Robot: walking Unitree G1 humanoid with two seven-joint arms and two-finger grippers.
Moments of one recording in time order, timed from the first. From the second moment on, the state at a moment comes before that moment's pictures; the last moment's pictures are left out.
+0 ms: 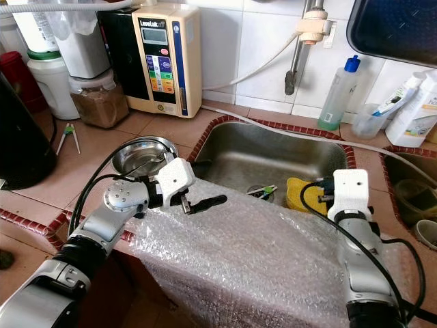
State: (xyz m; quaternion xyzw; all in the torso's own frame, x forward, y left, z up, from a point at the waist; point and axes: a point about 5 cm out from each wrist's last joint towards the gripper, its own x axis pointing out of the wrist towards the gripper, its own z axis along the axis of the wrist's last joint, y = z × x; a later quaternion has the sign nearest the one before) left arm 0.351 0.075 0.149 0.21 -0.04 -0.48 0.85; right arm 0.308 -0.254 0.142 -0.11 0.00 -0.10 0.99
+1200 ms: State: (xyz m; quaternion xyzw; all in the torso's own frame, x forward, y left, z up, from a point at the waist) left arm 0.397 0.143 0.150 0.26 0.14 -0.23 0.93; right arm 0.287 -0.142 0.168 -0.07 -0.04 0.16 0.98
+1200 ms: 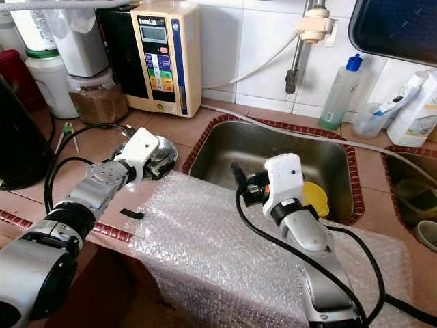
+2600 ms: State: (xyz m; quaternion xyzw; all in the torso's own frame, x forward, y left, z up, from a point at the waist) left arm 0.403 0.172 0.164 0.13 0.19 -0.15 0.96; right arm 0.289 -0.148 0.175 -0.09 -0.04 0.17 0.98
